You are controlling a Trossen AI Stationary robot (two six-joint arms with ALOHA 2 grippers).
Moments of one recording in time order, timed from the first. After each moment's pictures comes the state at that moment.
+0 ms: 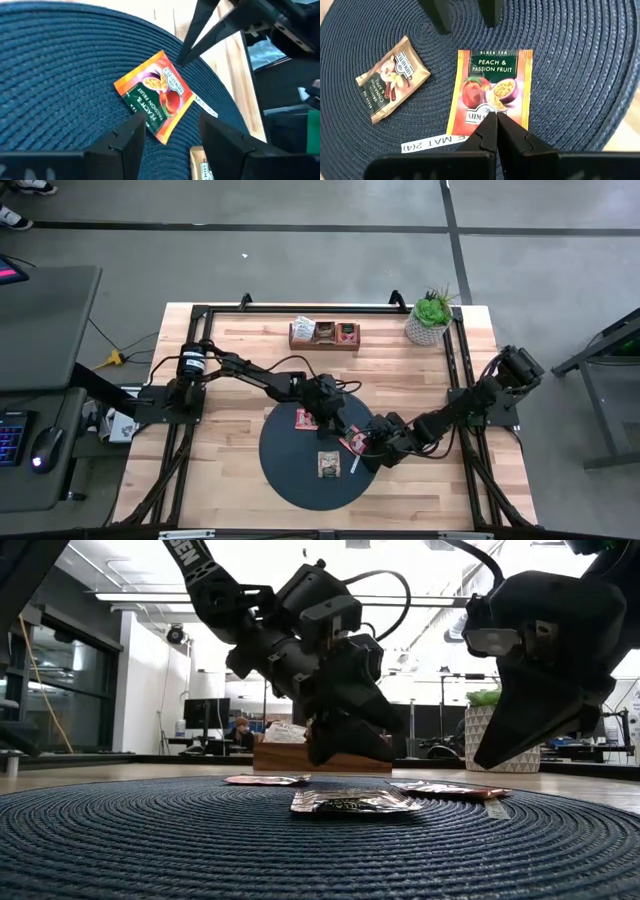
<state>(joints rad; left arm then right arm) 0.00 2.03 1.13 0.27 0.49 -0.48 0.52 1.64 0.74 -0.09 0.42 1.13</state>
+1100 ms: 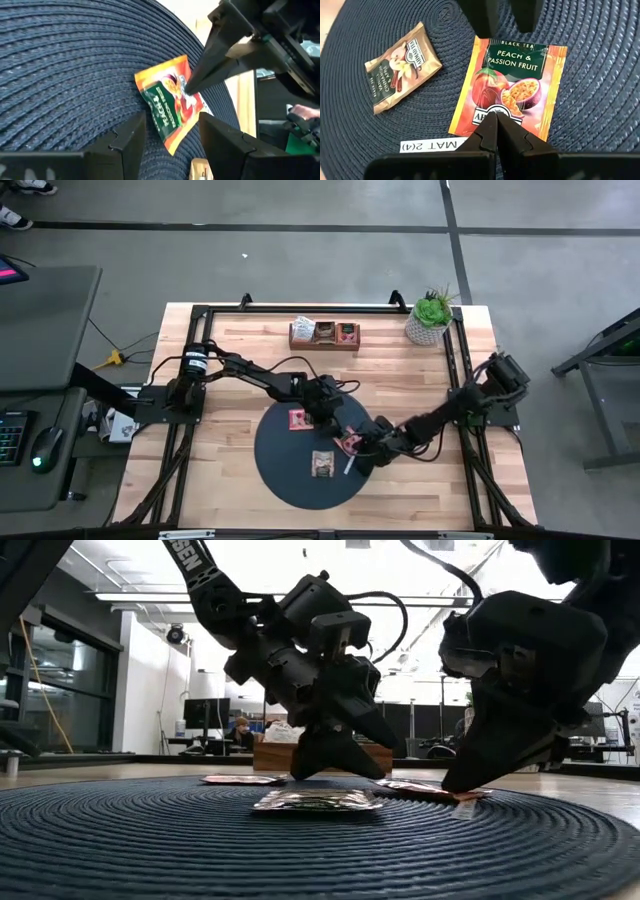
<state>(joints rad) -0.01 2.05 1.13 0.23 0.51 -0.65 0.48 1.79 0.74 0.11 0.38 1.02</state>
